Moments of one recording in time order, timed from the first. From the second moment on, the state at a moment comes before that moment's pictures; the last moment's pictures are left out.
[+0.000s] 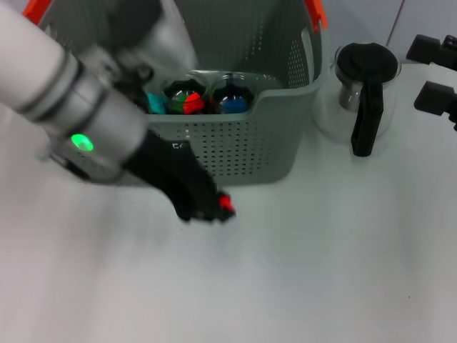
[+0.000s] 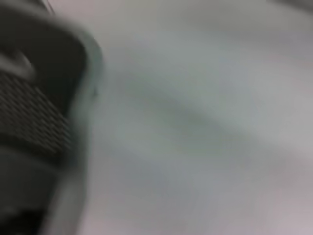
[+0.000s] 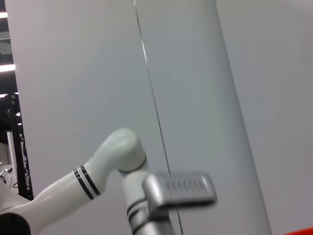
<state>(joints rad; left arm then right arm) -0.70 -2.16 1.12 1.39 2.41 1.83 -2.14 0.50 1.99 -0.64 -0.75 -1.58 -1.98 1.52</state>
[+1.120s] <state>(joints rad) -0.91 -1.97 0.82 0.95 2.43 1.27 -2.14 0.51 1.96 -0.67 -0.77 -1.58 -1.98 1.57</state>
